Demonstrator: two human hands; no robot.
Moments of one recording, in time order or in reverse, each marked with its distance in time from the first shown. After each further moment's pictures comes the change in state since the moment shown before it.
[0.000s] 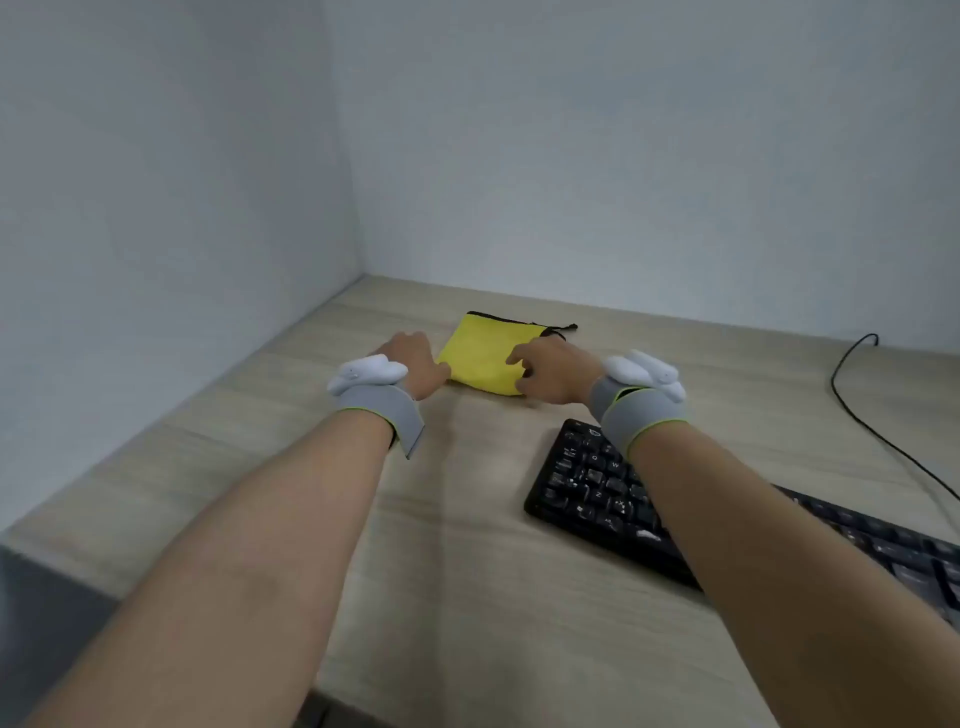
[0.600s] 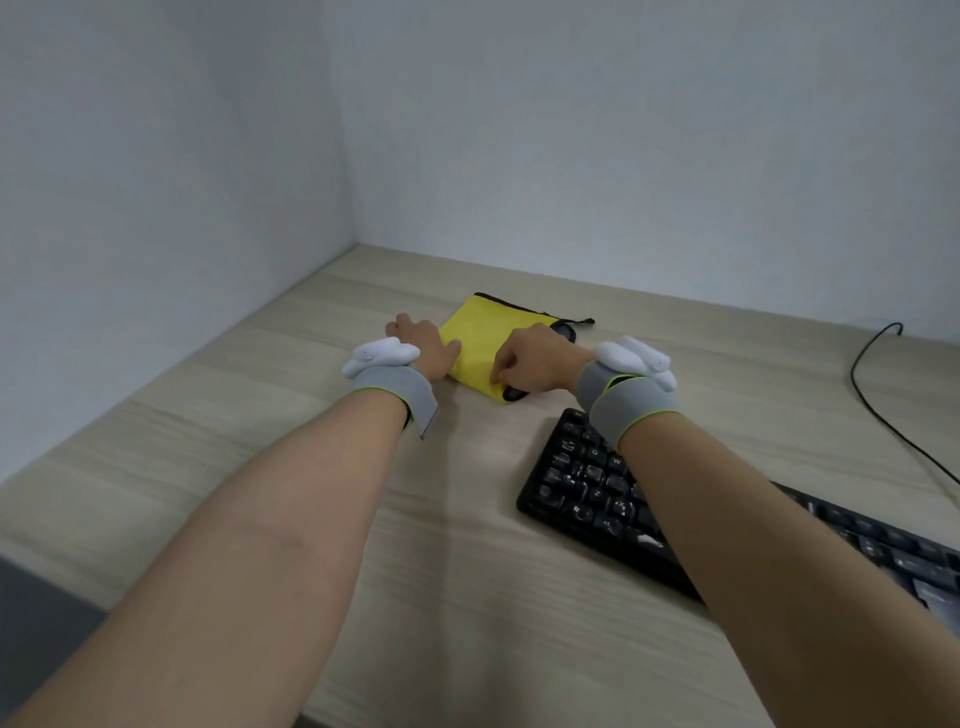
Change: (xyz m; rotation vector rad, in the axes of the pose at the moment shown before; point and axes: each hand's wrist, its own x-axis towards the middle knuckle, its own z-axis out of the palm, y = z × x) left_hand 0.010 0.022 0.019 0.022 -0.117 -0.085; right_hand 0.013 -0.005 0.006 0.064 -0.087 -0.035
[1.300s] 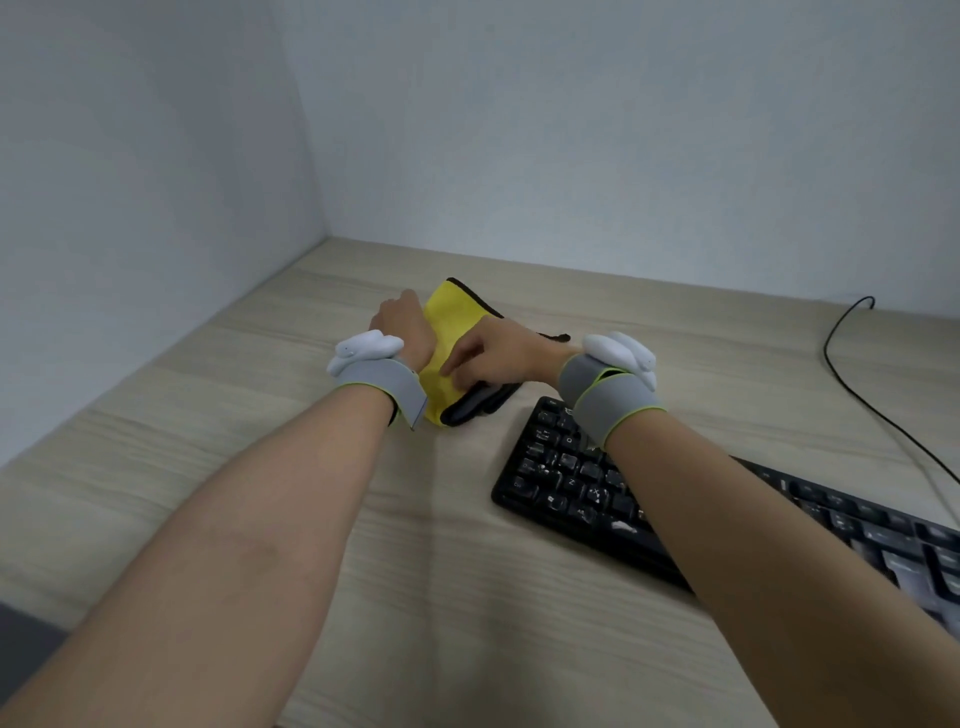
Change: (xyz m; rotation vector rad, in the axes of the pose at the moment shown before) left_hand 0.006 0.018 0.004 -0.200 0.230 0.014; right_hand -0.004 -0.001 0.003 0.377 -0.051 -0.098
